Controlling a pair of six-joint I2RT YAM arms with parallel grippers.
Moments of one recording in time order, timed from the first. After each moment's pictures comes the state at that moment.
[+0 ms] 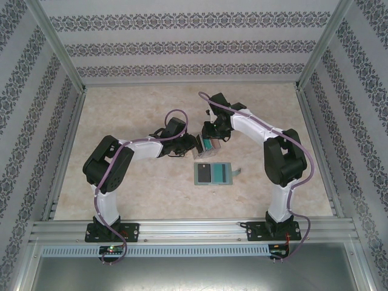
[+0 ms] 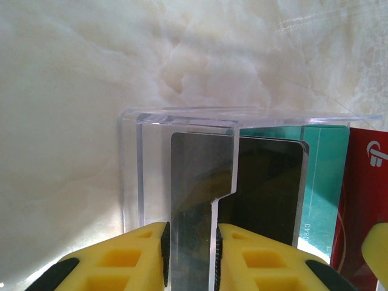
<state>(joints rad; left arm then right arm) -0.55 1.91 1.09 -0.01 0.24 -1.04 0.45 1.93 1.50 -0.78 -0.21 0.38</state>
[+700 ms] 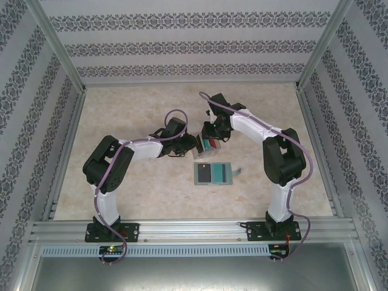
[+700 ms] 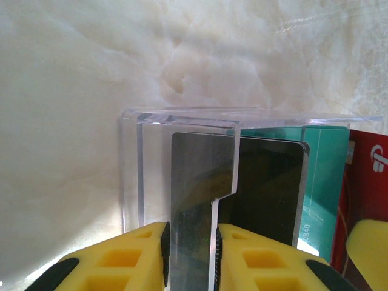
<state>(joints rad) -0.55 1.91 1.09 0.00 0.24 -1.05 0.46 1.94 1.50 -0.78 -0.23 0.41</state>
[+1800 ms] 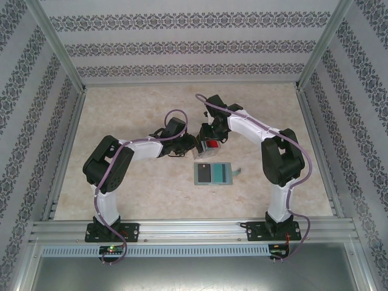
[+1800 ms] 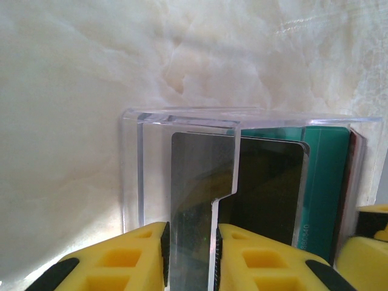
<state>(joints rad) -0.55 1.91 1.09 0.00 0.24 -1.05 0.49 1.95 1.51 -0.79 -0.17 0.40</state>
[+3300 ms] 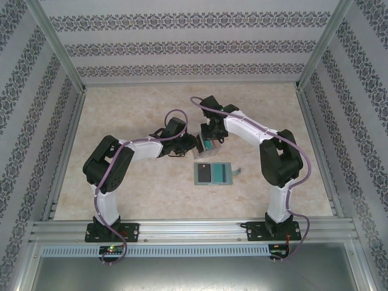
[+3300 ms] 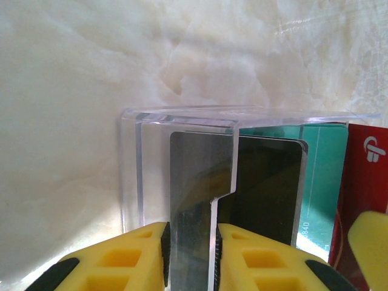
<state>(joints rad) -0.55 1.91 1.09 0.00 0.24 -1.06 0.52 1.94 1.52 -0.81 0.02 0.39</state>
